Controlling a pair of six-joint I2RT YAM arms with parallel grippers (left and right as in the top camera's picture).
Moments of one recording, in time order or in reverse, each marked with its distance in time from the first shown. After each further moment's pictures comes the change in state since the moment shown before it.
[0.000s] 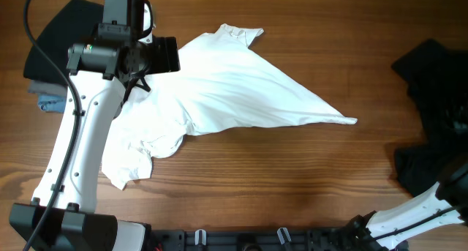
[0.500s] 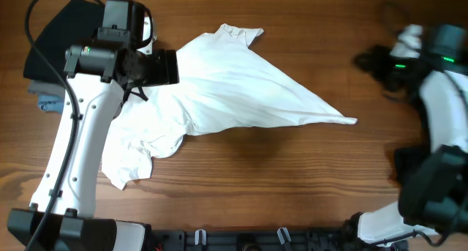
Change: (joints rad) left arm 0.000 -0.019 0.000 -0.143 0.022 0.000; right arm 0.552 -0.240 0.022 -0.266 -0.109 -0.192
